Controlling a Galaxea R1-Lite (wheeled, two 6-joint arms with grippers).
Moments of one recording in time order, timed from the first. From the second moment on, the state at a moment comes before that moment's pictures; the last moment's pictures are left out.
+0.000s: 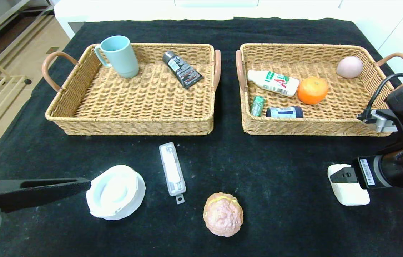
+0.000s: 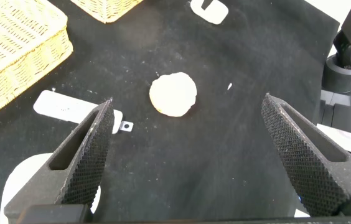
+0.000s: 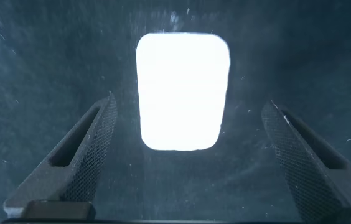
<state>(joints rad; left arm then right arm) -0.60 0.88 -0.67 -0.06 -0.37 0.21 0.36 1.54 -1.23 0.64 -0.24 0.29</state>
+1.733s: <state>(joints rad) -0.60 0.88 -0.67 -0.05 -0.37 0.21 0.34 1.60 -1.12 0.50 -0.21 0.29</state>
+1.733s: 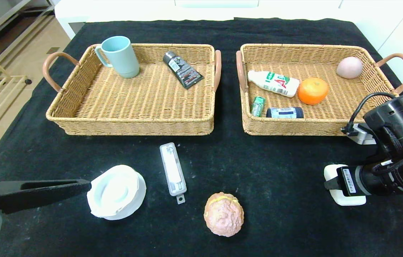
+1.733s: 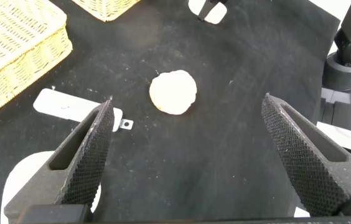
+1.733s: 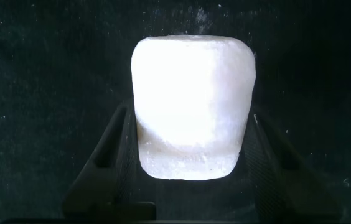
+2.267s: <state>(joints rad) -0.60 0.88 -0.66 -0.05 -0.37 0.21 0.35 1.58 -1.11 0.51 -0.21 0.29</state>
